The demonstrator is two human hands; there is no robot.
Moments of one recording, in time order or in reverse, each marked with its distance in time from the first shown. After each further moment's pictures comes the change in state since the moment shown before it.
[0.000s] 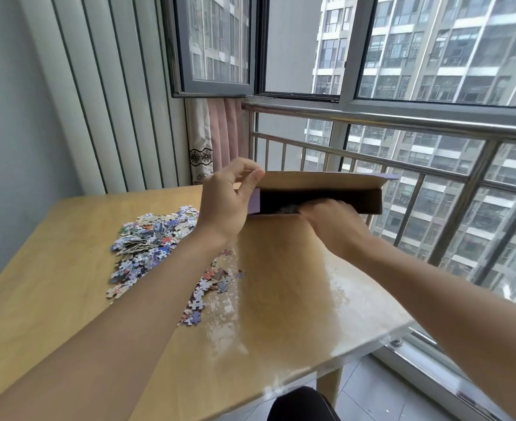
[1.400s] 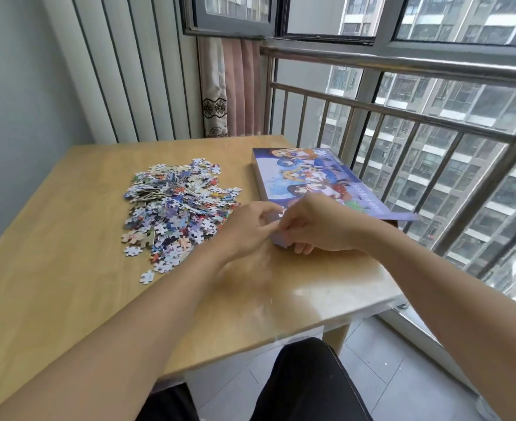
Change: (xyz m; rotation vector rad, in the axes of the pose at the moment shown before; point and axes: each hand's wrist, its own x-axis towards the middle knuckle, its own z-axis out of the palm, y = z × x) left_hand -0.095 -0.060 0.022 0.120 -0.599 -0.387; right_hand -0.034 -0.062 -0.002 0.747 -0.524 0.030
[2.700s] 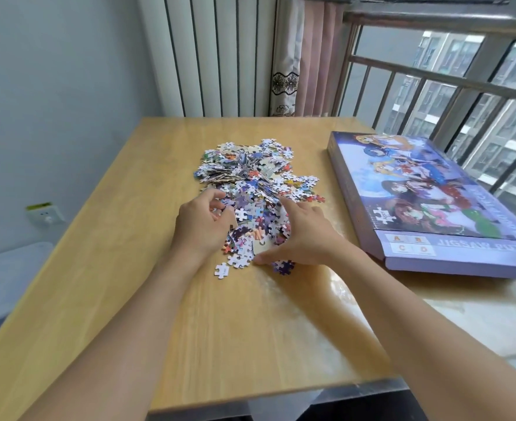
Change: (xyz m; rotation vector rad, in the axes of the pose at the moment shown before) left_hand -0.078 -0.126 -0.108 0.119 0.557 -0.413; right_hand 0.132 -0.056 0.126 -0.152 0.006 0.086
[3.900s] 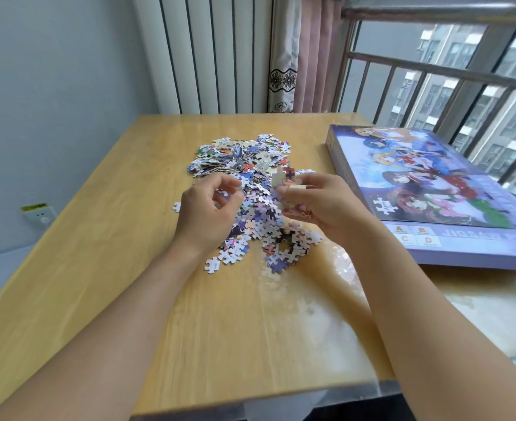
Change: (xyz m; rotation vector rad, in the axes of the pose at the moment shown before) left_hand -0.006 0.013 0.016 -0.212 0.042 0.153; right_hand 0.012 0.021 -0.018 1.206 0.101 0.047
